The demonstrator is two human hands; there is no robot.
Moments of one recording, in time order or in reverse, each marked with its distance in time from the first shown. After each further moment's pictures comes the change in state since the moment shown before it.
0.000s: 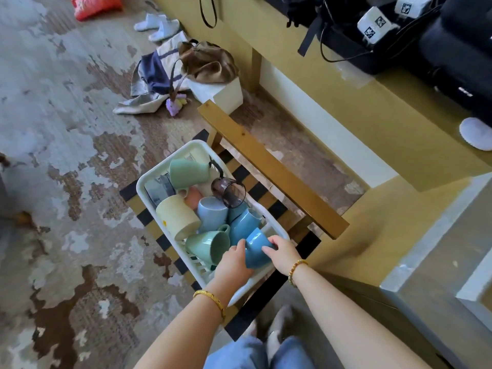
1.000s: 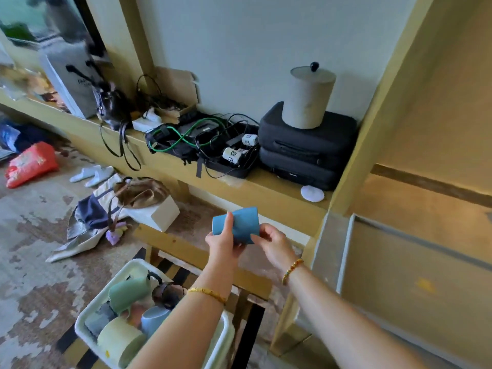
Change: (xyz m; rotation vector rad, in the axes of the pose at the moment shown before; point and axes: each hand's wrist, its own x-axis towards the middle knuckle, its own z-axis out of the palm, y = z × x) left_hand -0.078 0.275 -0.143 -1.563 0.057 -0.041; right_hand -0.158 -0.060 -0.204 0.664 0.490 -0.435
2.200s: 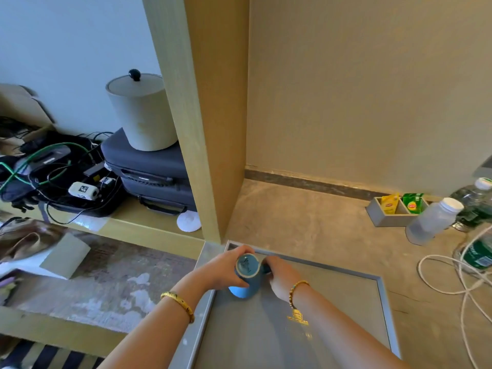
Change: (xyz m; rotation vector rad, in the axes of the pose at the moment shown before) left_hand 0.006 -0.191 0.276 1.657 -1.025 0.540; right_hand 0.039 0.107 -0.372 -0.816 0.066 0.233
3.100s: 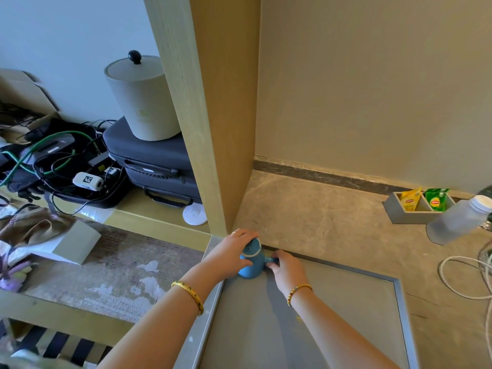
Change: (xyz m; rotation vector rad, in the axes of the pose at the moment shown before) left_hand 0.025 -0.014 -0.005 0.233 0.155 -0.016; right_hand 0.023 -0.001 0.021 0.164 0.212 0.120
